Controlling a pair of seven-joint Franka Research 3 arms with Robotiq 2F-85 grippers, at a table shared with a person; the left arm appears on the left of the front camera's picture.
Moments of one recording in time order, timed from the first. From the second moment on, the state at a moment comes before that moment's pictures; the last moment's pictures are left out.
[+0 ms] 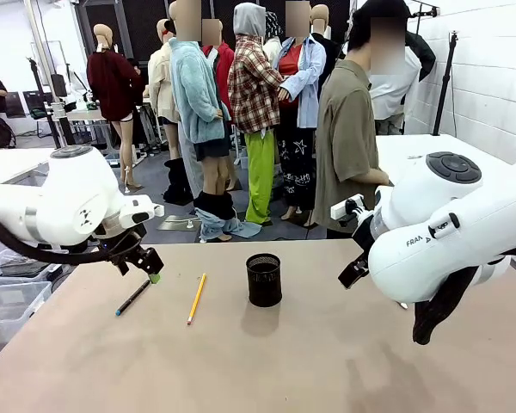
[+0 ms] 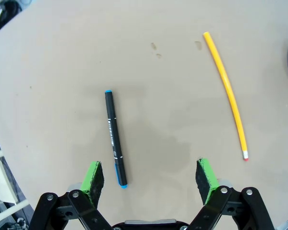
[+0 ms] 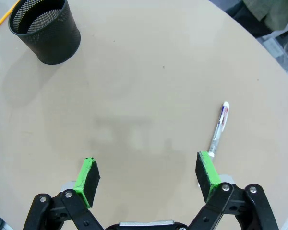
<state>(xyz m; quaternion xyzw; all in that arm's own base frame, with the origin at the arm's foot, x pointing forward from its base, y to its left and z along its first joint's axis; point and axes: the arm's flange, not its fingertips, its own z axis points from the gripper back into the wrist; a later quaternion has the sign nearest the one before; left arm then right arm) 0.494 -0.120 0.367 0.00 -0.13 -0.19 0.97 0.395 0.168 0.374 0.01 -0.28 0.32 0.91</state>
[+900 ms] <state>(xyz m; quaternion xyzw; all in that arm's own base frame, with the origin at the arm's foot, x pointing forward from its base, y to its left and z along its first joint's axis) 0.541 -0.096 0.309 -0.01 -0.06 -0.14 0.99 0.395 0.168 0.374 0.01 -0.28 0.32 0.91</state>
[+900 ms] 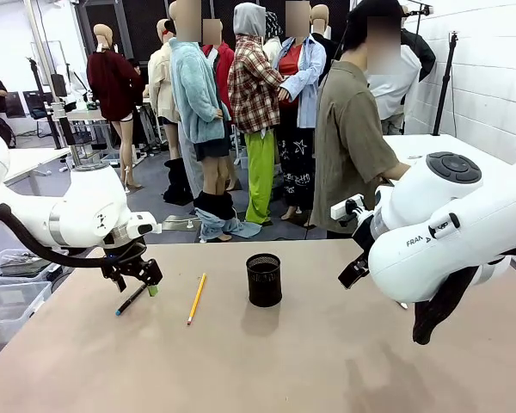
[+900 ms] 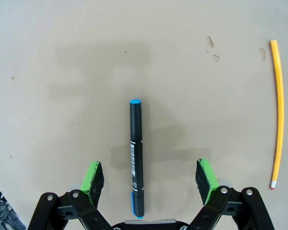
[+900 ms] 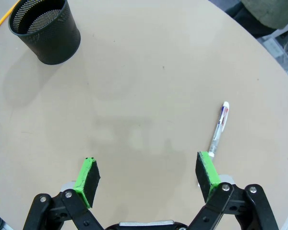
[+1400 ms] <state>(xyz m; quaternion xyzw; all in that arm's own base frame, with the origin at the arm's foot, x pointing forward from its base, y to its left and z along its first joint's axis) 0.545 -0.096 0.310 -0.01 -0.05 -0.13 0.99 0.395 0.168 0.374 0.01 -0.28 0.32 0.91</state>
